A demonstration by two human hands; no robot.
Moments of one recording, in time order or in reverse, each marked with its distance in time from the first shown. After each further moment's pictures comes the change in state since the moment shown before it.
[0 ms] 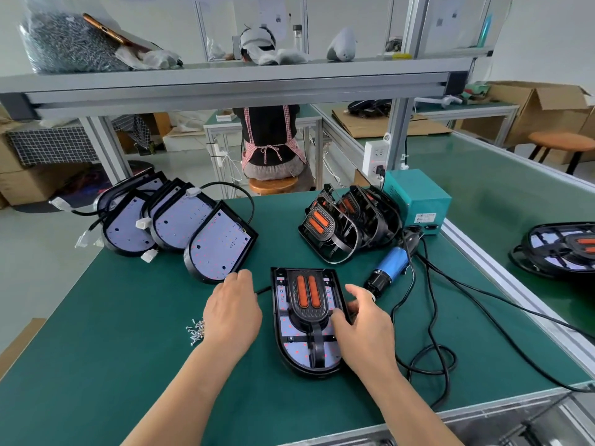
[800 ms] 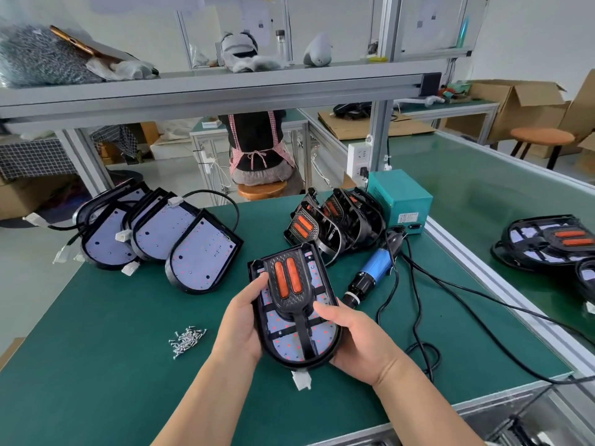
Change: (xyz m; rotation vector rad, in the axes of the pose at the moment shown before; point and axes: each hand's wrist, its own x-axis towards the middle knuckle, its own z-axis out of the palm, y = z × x) left_hand 0.000 0.041 0.014 -1.882 -0.553 -0.548; right_hand 0.011 -0.012 -0.027 1.279 -0.834 0.304
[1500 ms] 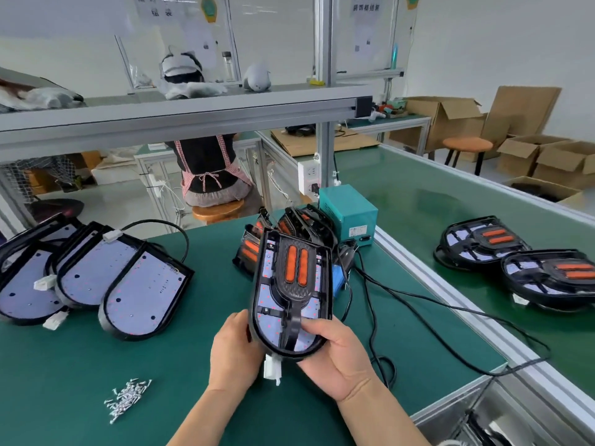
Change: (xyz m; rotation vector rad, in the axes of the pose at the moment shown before) left_hand 0.021 -0.039 0.010 1.245 0.237 0.570; right_hand -0.007 -0.014 -0.002 0.303 0.032 -0.331
